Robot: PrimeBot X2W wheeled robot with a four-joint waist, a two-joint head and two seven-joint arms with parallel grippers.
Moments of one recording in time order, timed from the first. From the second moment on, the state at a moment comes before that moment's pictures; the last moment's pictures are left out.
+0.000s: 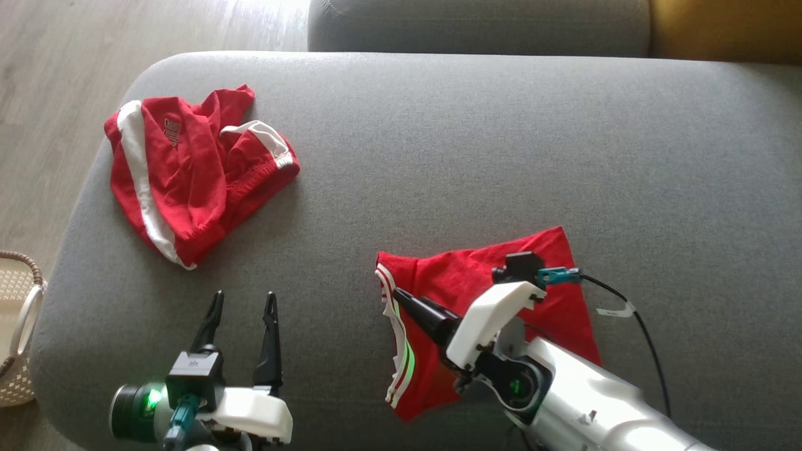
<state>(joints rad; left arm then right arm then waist) 0.07 0.06 -0.21 0.14 -0.04 0.11 -0.25 -0.58 -0.07 1.00 0.77 1.57 0.13 -0.03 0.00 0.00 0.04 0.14</state>
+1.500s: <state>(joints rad) 0.11 0.05 -0.13 0.07 -0.06 0.13 -0.25 -0.01 -0.07 -0.01 0.12 0.10 0.13 -0.25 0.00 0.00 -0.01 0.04</state>
